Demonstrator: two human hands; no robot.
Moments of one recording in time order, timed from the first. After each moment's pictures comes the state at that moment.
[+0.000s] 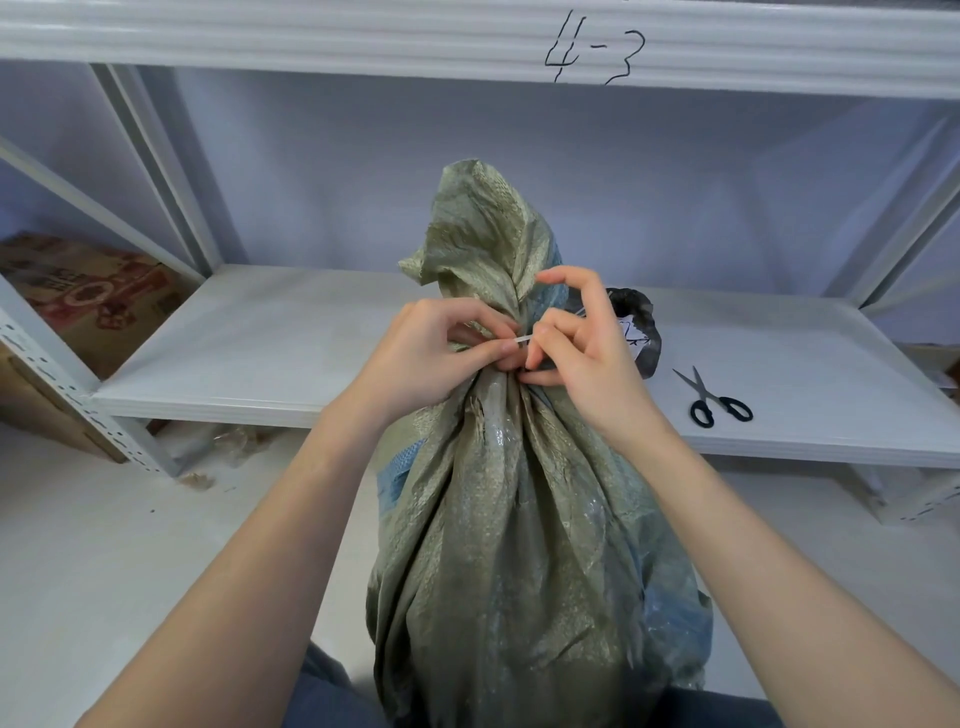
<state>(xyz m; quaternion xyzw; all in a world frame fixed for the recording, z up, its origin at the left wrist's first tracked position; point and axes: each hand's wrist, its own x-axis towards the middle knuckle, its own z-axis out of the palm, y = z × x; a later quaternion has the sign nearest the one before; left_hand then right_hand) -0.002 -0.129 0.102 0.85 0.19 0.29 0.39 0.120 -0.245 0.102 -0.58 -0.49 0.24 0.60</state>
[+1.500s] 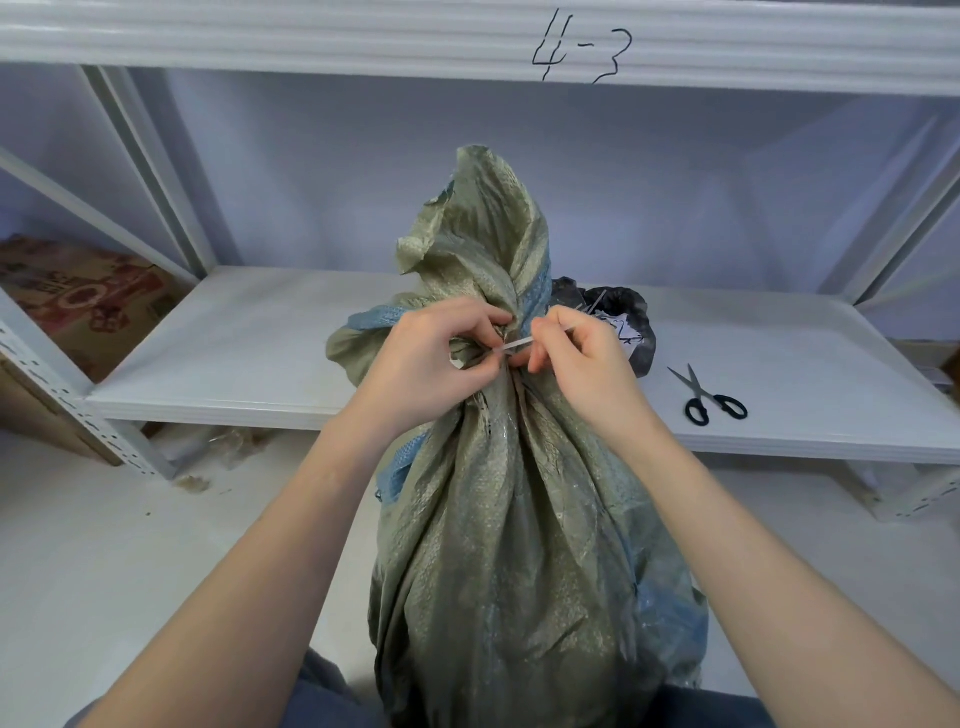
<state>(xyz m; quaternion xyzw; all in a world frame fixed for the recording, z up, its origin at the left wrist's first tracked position) 0.002 -0.135 0.091 0.89 0.15 0.35 0.25 0.134 -0.235 0.087 -0.65 -0.46 0.19 0.57</state>
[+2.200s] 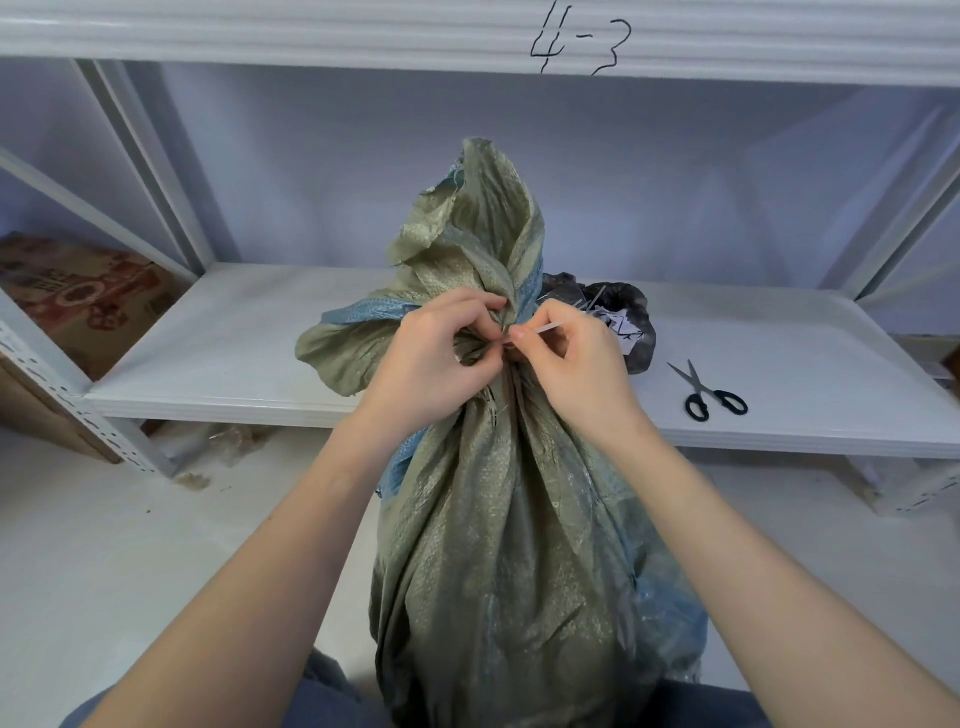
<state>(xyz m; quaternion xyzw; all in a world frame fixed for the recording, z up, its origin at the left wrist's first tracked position) 0.009 -0.140 0.087 0.87 0.18 0.38 0.25 0.126 -0.239 0.089 -0.71 -0.50 0.07 0.49</state>
